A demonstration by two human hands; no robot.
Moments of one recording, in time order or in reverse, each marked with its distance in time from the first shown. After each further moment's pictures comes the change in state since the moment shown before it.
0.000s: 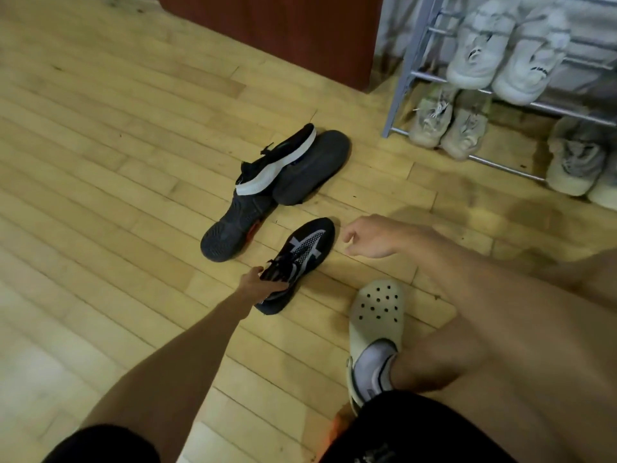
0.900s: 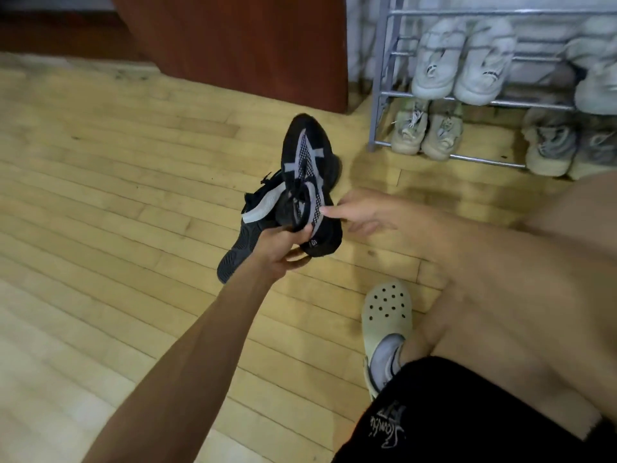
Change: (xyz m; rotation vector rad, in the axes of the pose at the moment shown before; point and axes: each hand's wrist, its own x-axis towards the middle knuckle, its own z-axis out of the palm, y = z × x) left_hand -0.106 0.121 -0.026 -0.588 -0.168 0.277; right_hand -0.026 -0.024 -0.044 0.623 0.158 0.065
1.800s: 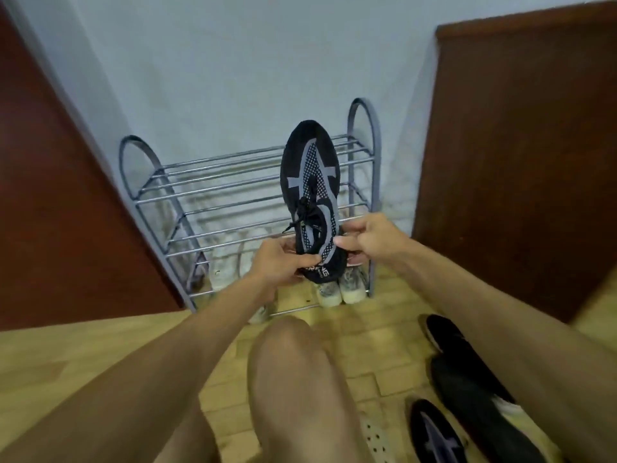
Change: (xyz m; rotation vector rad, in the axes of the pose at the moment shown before) left_hand -0.154 0.152 0.380 0.541 -0.462 0.612; right_hand -0.283 0.156 -0.283 0.520 0.815 -0.274
